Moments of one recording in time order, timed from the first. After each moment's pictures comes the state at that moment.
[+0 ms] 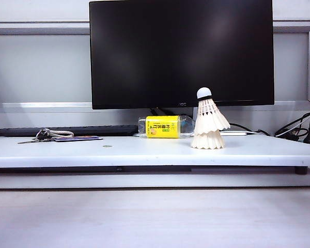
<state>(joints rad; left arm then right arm) -0.25 0.01 0.13 -0.21 0.16 -0.26 0.17 0.02 0.08 -0.27 -0.04 0.23</state>
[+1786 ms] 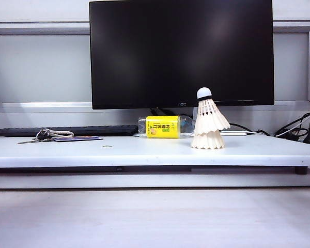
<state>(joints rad) -0.25 0.01 0.01 -0.16 -0.01 -0.12 0.17 0.02 0.02 -0.19 0.00 0.05</state>
